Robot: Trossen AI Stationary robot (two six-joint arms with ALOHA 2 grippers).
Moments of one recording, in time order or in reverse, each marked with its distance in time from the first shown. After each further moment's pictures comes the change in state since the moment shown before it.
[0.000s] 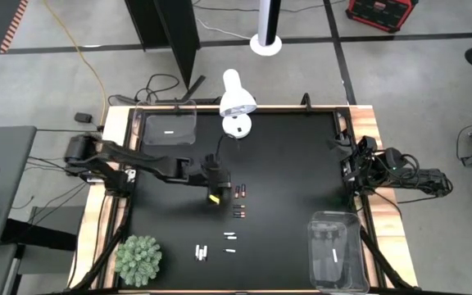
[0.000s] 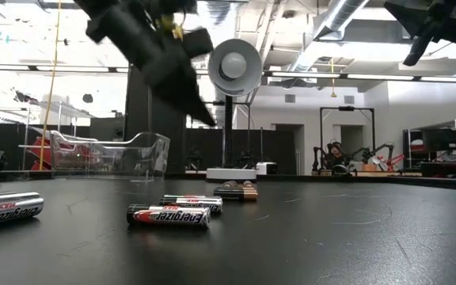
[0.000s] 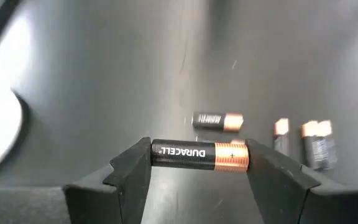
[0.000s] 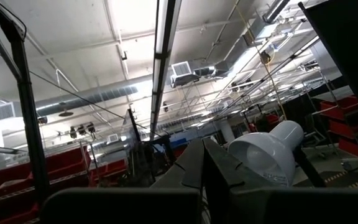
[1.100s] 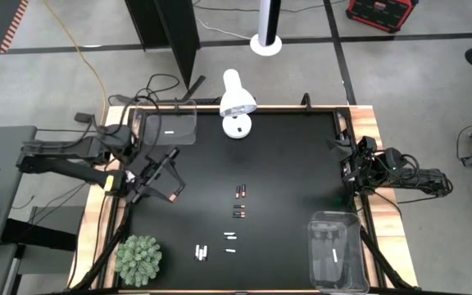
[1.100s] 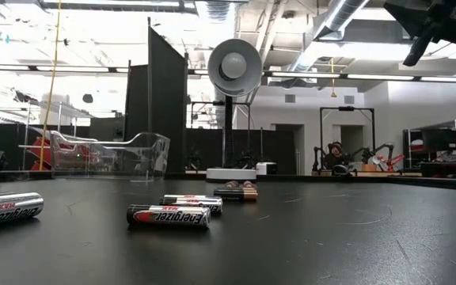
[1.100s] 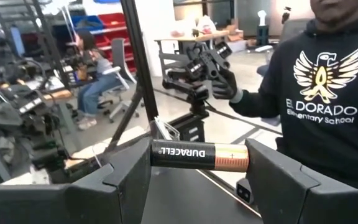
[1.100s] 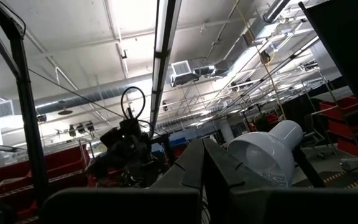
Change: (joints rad) left arm 0.026 -0.704 0.003 -0.036 0.797 0.189; right arm 0.000 0.000 0.000 -0.004 -0.001 -0.006
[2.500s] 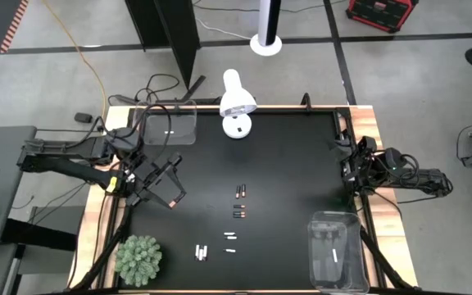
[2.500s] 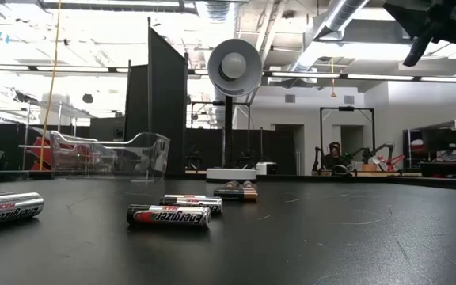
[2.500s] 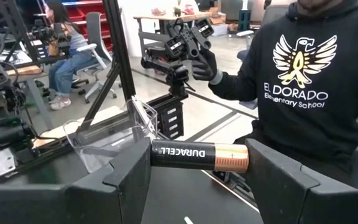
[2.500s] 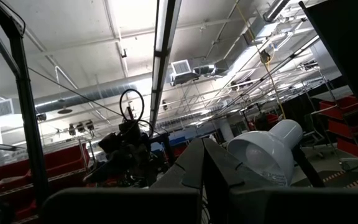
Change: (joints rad) left arm -0.009 0.022 0.000 -0.093 0.060 0.008; right arm 0.000 0.000 0.000 -0.004 0.000 -0.001
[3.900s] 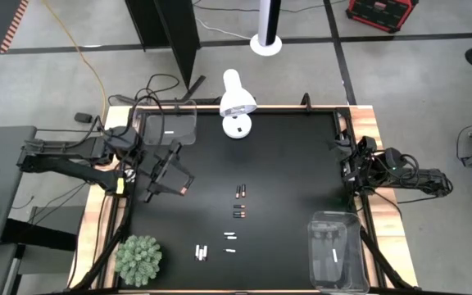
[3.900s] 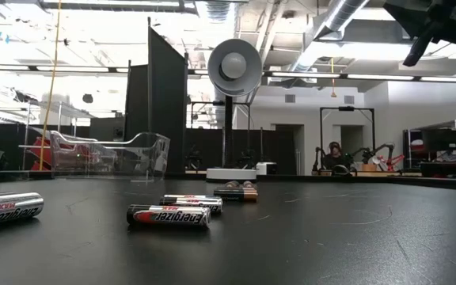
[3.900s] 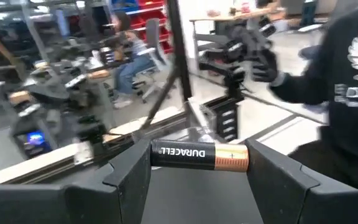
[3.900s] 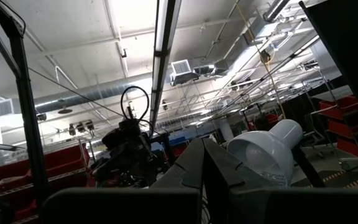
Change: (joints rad) left arm 0.007 0.000 0.000 0.070 -0.262 0.031; right arm 0.000 0.000 0.000 0.000 0.000 0.000
